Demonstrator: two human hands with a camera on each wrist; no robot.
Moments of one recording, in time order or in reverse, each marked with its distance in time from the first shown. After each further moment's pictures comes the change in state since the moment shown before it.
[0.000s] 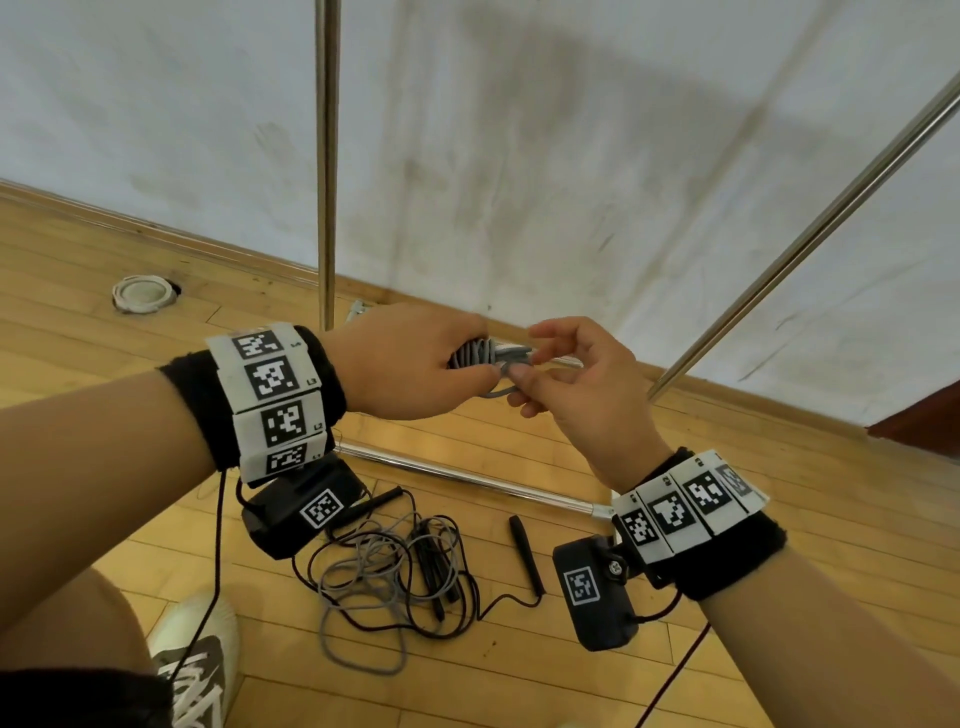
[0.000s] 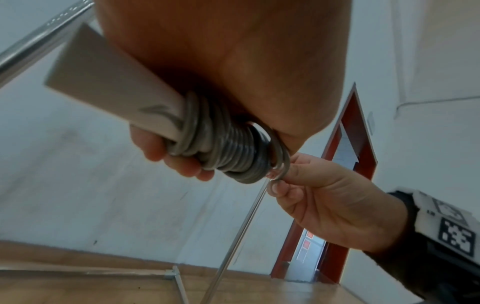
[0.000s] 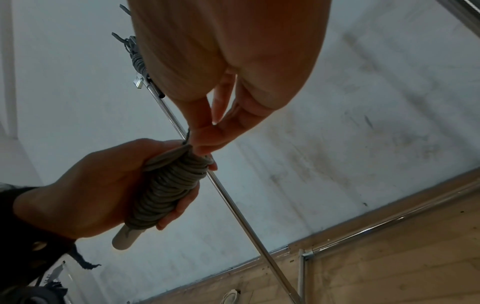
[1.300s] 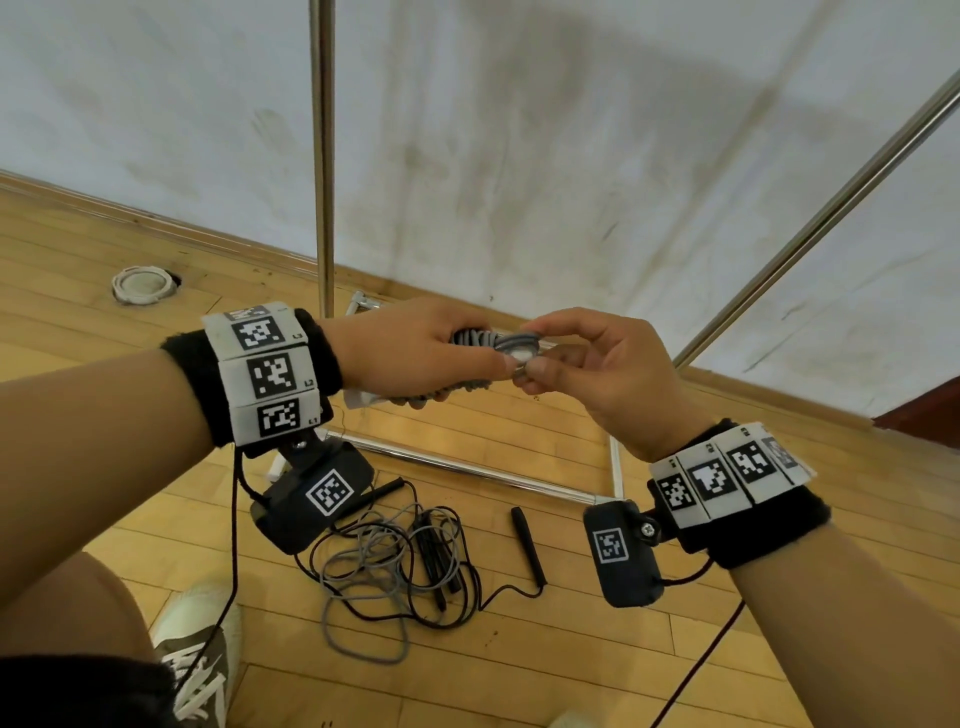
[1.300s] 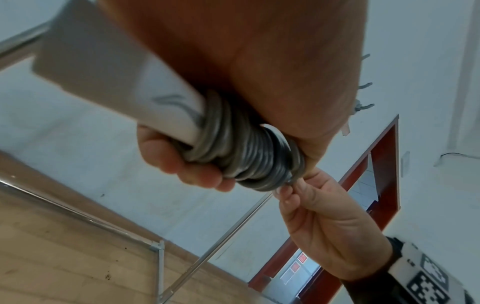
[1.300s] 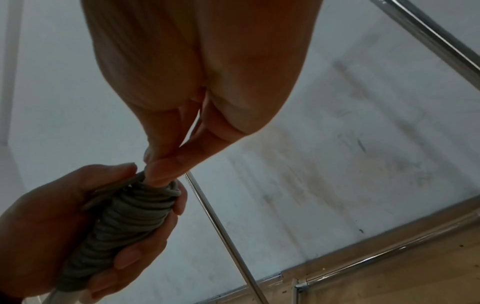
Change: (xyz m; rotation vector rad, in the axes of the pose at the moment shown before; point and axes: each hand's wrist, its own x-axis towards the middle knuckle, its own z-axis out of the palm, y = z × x) left_hand 0.007 -0.004 0.003 -0.636 -0.203 -0.087; right_hand 0.005 -0.012 -0.024 0.031 -0.264 -0.087
